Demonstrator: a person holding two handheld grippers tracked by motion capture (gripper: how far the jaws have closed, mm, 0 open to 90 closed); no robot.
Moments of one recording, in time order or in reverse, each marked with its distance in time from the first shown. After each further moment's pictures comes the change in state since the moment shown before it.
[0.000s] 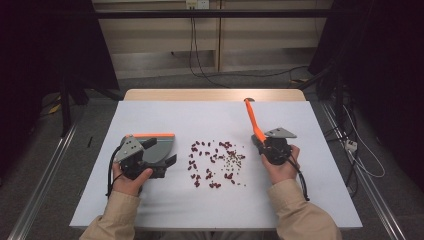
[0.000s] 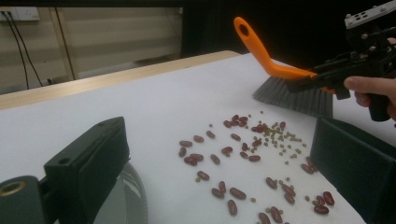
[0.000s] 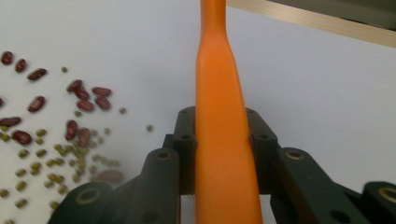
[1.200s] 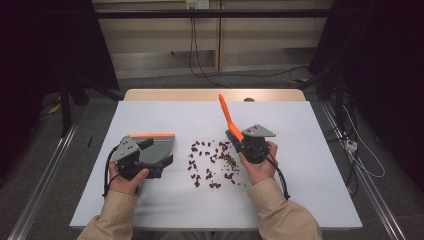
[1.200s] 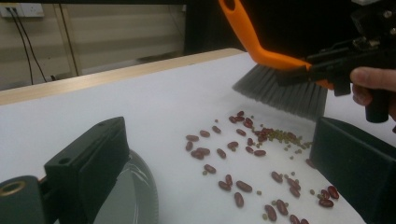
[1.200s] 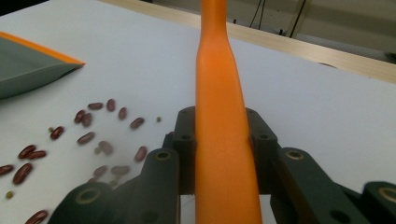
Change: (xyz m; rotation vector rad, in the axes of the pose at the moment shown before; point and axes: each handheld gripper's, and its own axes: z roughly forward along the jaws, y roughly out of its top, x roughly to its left) left arm 0.006 -0.003 -0.006 0.009 0.013 -0.011; right arm 0.053 0.028 0.001 -0.110 0.144 -0.026
